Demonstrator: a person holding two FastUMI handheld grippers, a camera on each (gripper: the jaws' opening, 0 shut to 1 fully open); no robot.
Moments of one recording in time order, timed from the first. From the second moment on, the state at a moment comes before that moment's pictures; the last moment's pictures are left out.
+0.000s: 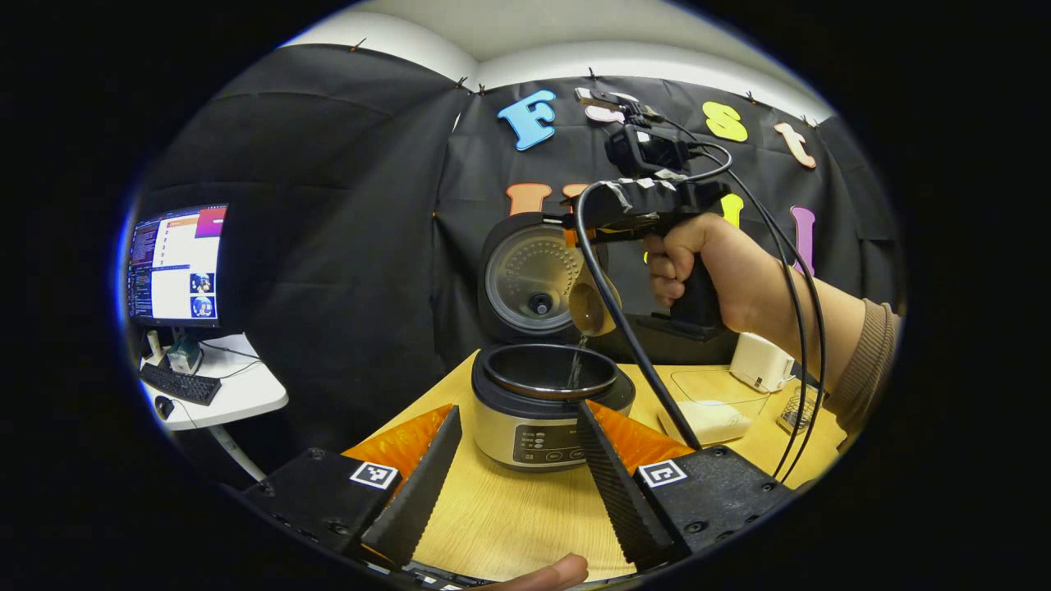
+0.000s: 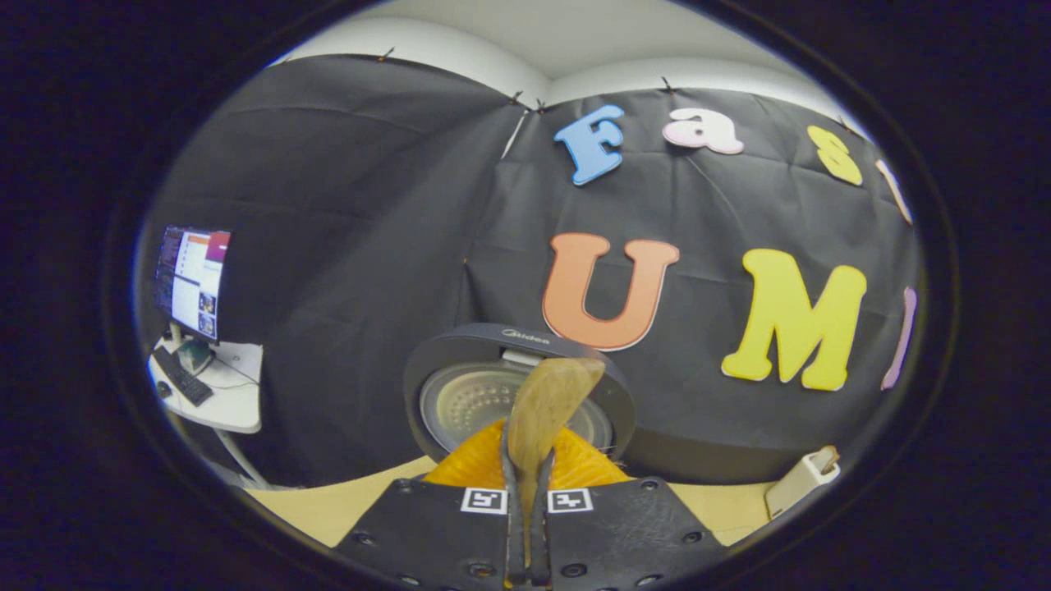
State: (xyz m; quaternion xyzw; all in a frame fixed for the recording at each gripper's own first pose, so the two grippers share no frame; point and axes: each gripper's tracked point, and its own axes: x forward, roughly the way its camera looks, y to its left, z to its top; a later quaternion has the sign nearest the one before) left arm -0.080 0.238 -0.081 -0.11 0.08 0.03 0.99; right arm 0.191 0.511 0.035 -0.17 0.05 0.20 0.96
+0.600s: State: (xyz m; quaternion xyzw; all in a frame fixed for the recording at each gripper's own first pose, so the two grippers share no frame) left arm -0.075 0.234 -0.088 -0.10 0.09 0.03 0.99; right arm 0.165 0.538 0.057 -0.36 -0.05 0.24 0.90
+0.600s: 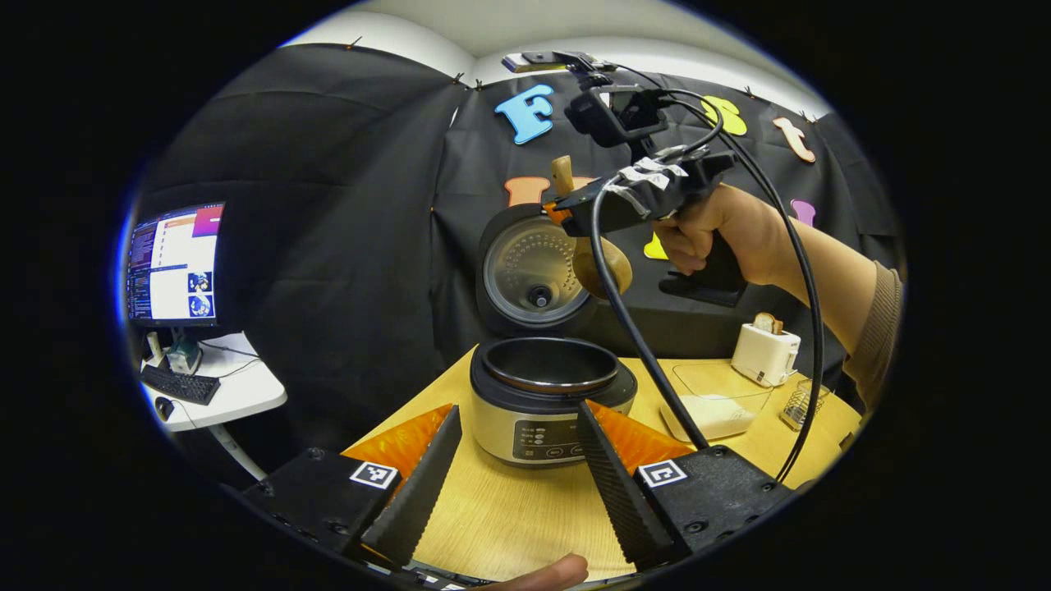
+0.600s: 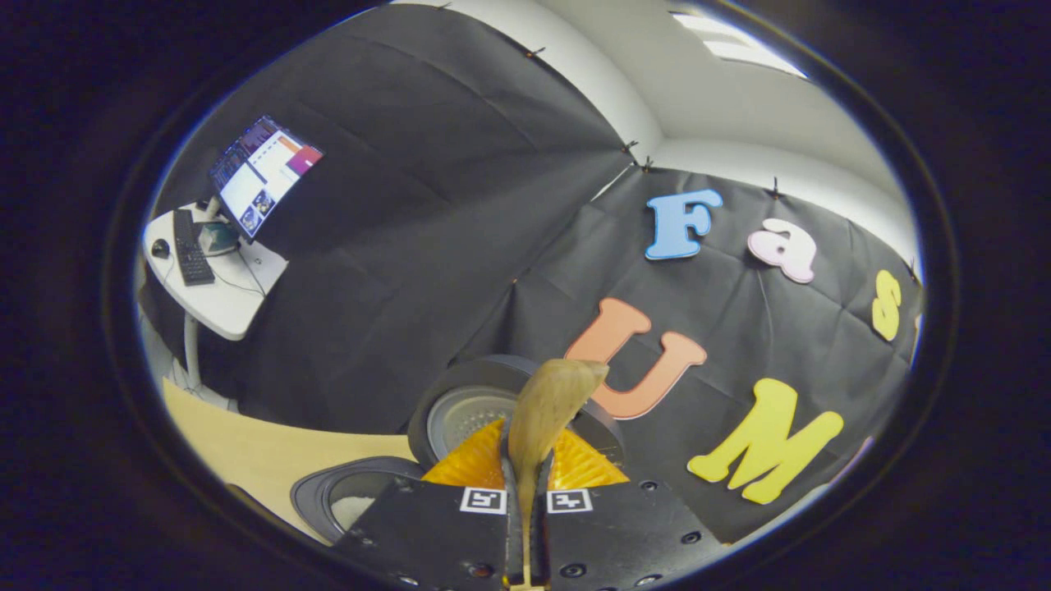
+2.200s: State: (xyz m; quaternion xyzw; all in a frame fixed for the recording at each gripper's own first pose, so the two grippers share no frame) left arm -0.070 0.185 -0.071 -0.06 0.07 0.01 1.00; right arm 0.146 0.179 0.118 -0.22 -0.02 0.06 0.97
